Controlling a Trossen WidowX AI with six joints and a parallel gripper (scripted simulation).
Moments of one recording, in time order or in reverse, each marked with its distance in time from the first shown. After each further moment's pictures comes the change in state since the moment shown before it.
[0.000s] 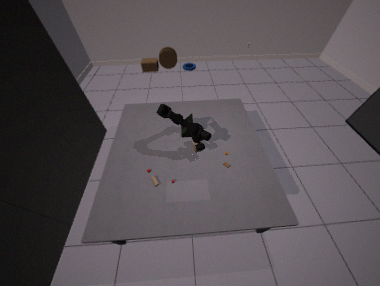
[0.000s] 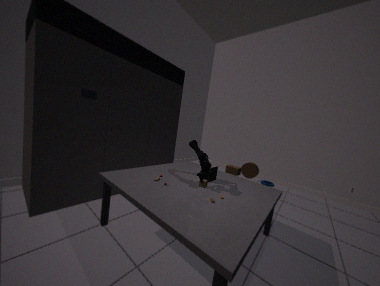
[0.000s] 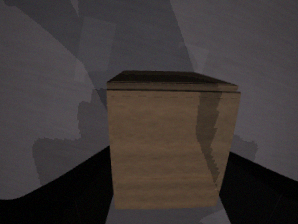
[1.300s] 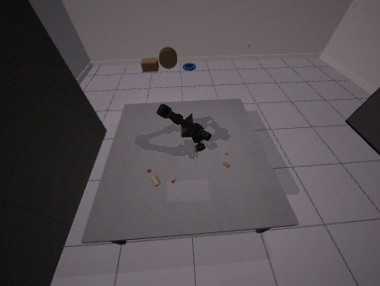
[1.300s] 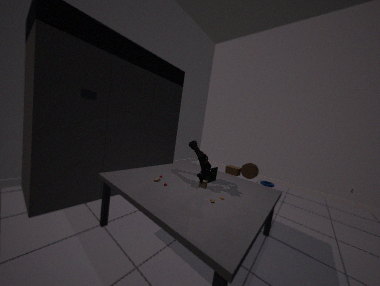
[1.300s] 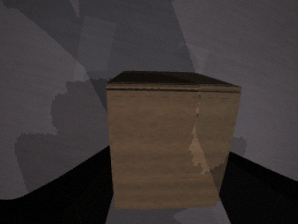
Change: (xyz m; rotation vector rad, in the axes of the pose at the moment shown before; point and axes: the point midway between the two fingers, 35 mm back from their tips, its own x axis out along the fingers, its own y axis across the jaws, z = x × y) arm 0.002 0.000 0.000 -0.002 0.002 -0.001
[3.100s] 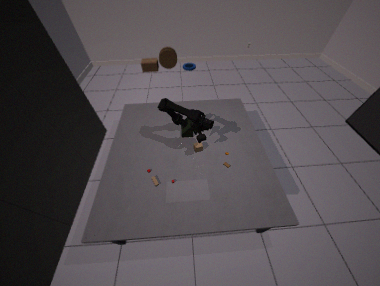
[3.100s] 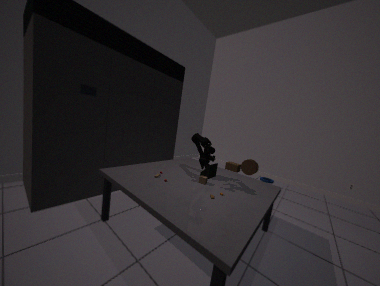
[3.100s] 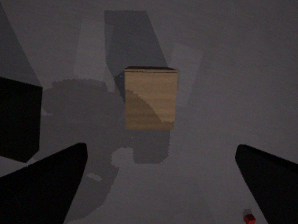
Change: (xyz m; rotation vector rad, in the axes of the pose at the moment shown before) arm -0.105 -0.003 0.002 0.000 -0.009 -0.017
